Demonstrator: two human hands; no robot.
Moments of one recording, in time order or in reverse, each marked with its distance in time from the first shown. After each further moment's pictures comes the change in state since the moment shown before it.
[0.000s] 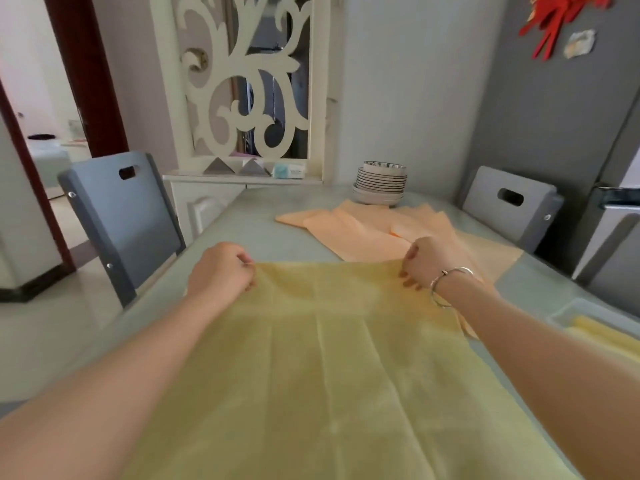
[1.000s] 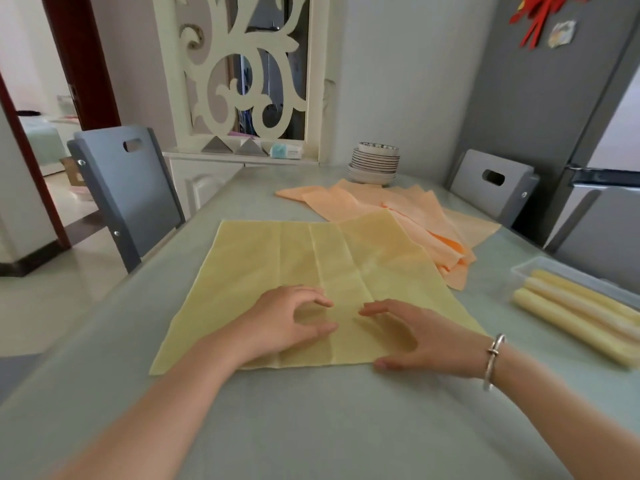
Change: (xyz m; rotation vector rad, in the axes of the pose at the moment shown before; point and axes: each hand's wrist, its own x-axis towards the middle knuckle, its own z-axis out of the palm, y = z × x) left_hand -0.152 0.016 0.014 -0.079 -0.517 0.424; right_hand -0.177 0.035 -0.003 -0.140 -0.533 -0.516
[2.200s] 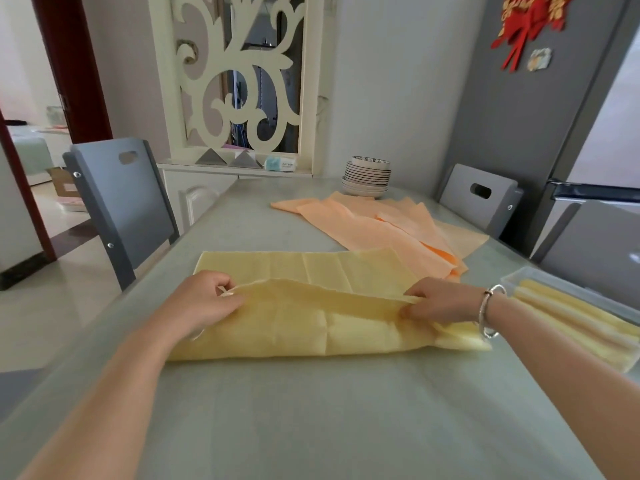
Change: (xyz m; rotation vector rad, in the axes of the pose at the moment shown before) left_hand -0.016 -0.055 -0.070 -0.064 0.280 -0.385; right_hand 0.030 0.012 -0.053 -0.092 -0.104 0.405
